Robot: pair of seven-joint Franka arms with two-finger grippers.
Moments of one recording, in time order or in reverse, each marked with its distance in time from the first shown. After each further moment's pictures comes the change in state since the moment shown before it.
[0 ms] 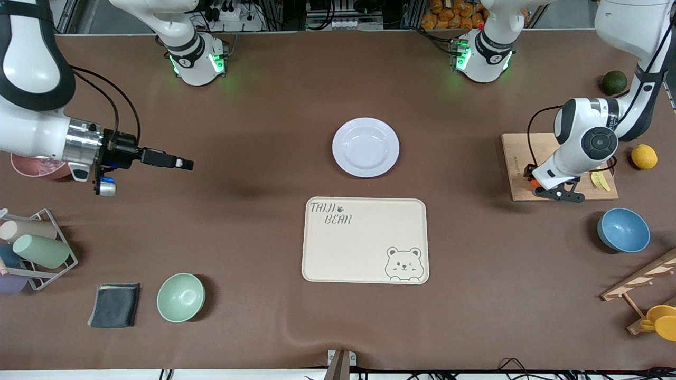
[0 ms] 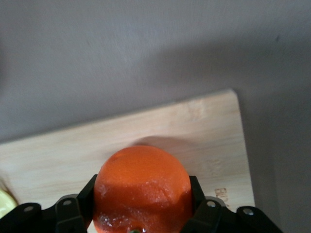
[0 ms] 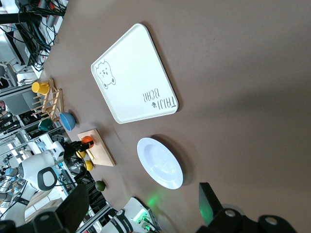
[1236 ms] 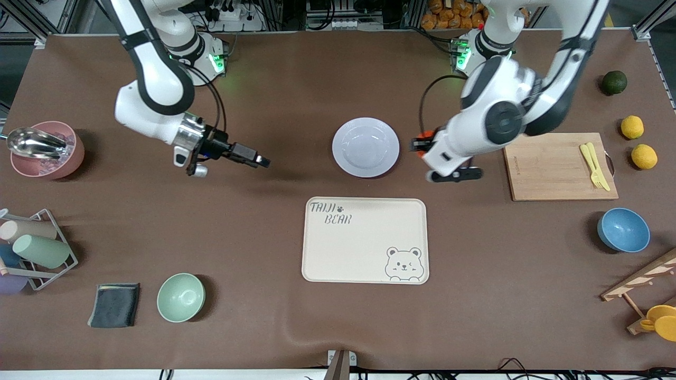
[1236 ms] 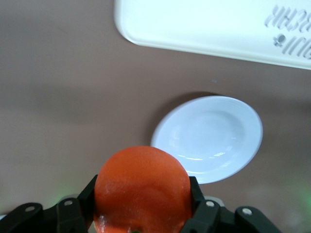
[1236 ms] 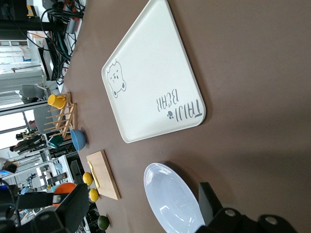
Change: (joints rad) left arm -0.169 0.041 -0.549 0.493 -0.532 -0.652 -0.735; right arm 0.432 0.000 0.007 -0.348 0.661 0.603 -0.472
